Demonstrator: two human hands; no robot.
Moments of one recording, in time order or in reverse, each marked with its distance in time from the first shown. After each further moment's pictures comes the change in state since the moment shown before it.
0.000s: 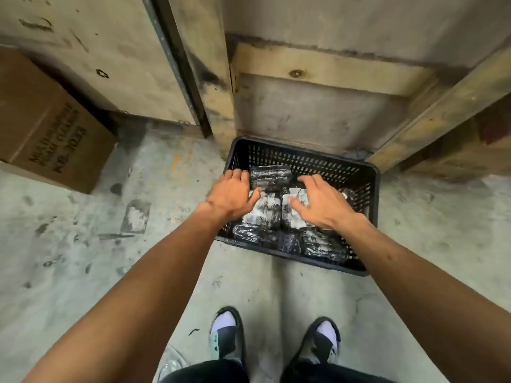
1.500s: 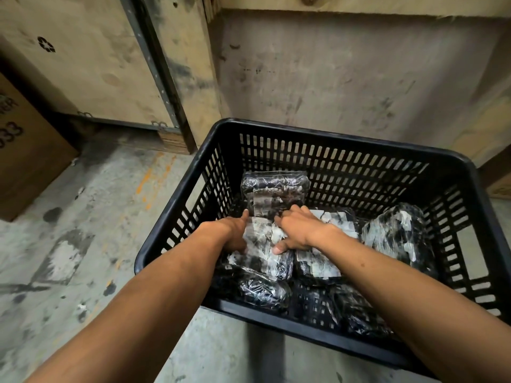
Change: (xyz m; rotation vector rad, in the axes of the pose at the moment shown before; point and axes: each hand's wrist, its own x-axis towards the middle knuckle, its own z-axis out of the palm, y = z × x) left_hand 0.177 -0.039 0.264 -0.072 -0.476 -0.198; right_hand 0.221 0.082 0.254 -0.325 -0.200 -0.234
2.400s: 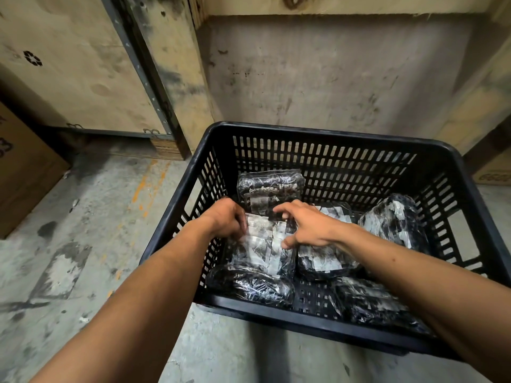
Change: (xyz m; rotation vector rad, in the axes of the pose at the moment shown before) left_hand -0.014 -0.016 -0.020 -0.590 0.166 0.201; right_hand -0.040 0.007 -0.012 0.548 0.124 -0.006
